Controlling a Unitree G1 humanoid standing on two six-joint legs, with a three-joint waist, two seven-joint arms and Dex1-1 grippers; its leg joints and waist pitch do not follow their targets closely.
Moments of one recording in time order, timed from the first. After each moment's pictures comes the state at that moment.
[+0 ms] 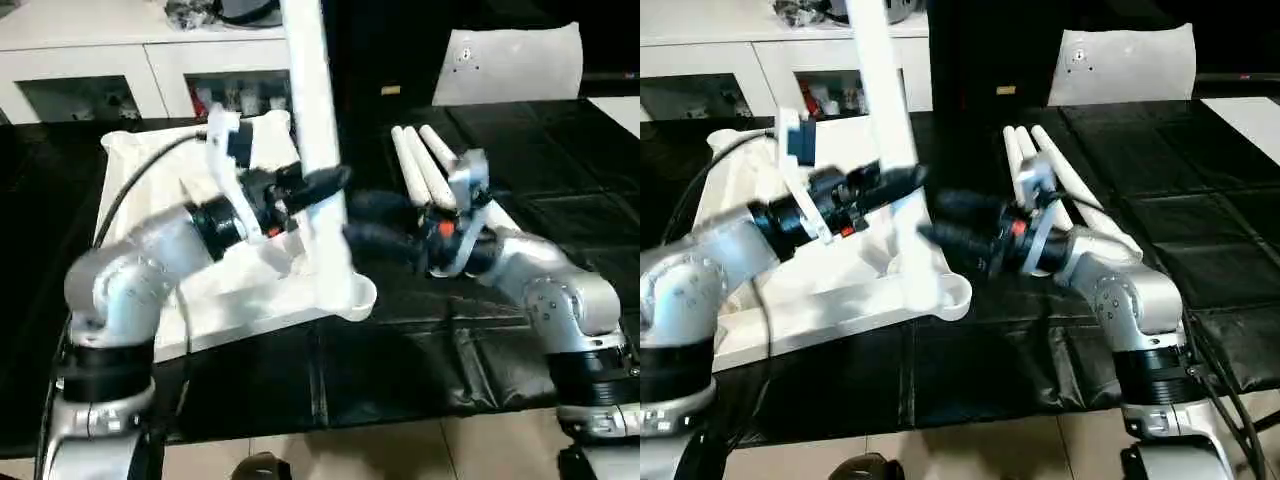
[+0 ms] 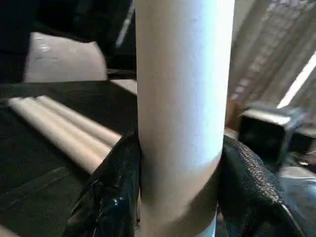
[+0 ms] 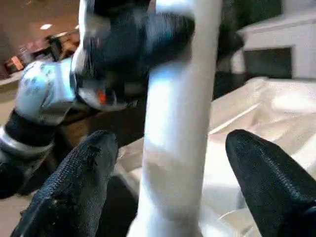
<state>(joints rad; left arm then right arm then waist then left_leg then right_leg) -0.57 0.26 0.11 -0.16 -0.80 0.90 -0.60 -0.51 -0.37 0.05 0.08 0.63 0.60 1.08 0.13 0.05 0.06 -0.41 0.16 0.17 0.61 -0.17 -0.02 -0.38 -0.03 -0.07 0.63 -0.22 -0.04</state>
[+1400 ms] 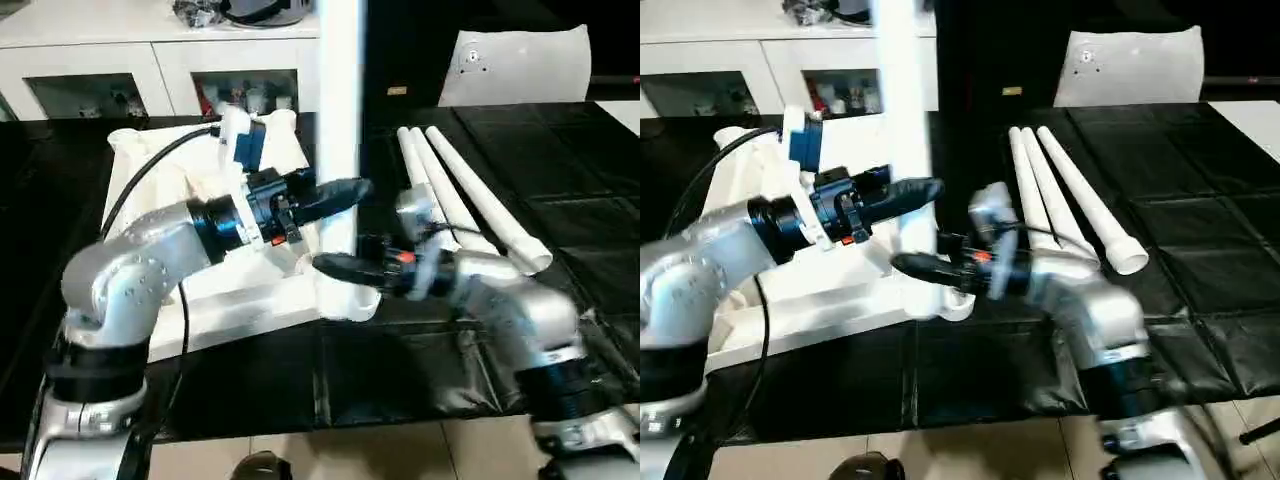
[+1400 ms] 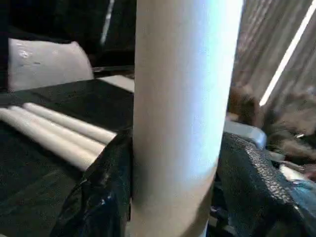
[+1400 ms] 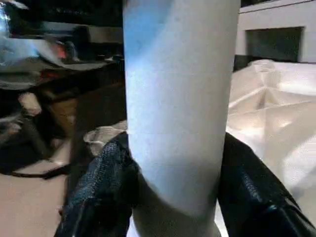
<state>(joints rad) -0.52 0.32 0.02 -0.24 -0.69 0.79 -0.65 -0.47 -0.24 0.16 0.12 0.45 0.43 0.96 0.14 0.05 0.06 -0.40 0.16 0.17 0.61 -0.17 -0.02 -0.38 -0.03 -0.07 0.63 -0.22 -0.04</state>
